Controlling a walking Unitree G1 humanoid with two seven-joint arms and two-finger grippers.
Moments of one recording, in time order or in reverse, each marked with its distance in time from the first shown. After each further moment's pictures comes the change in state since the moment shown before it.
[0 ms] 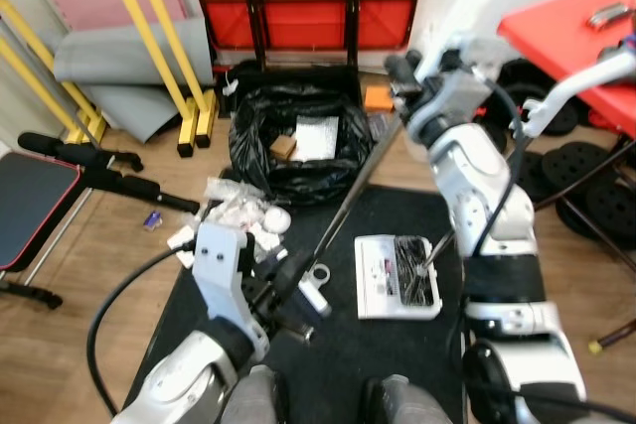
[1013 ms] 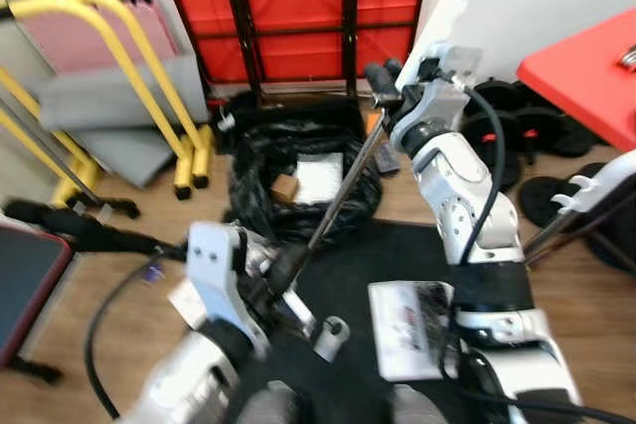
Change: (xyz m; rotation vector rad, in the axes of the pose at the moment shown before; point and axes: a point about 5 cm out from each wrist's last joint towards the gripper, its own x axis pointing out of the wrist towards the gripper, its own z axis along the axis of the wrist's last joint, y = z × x) left arm 0.001 -0.005 0.002 -0.017 -0.031 -0.018; right arm -0.007 0.006 -0.010 0.082 0.021 0.009
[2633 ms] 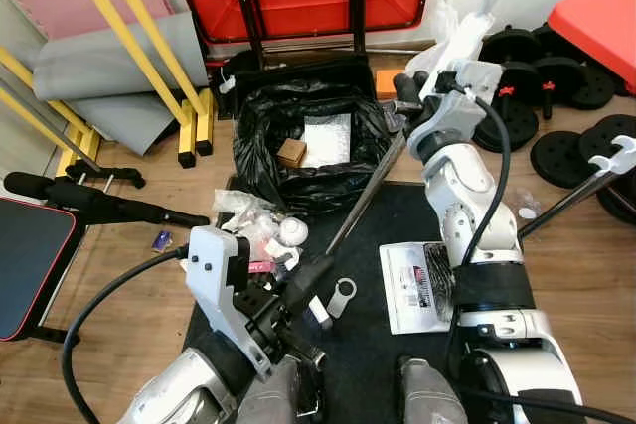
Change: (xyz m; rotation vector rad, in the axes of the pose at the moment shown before) left arm -0.020 -0.019 0.018 -0.071 0.020 -0.132; right arm 0.000 -0.023 -0.020 -0.046 -0.017 -0.179
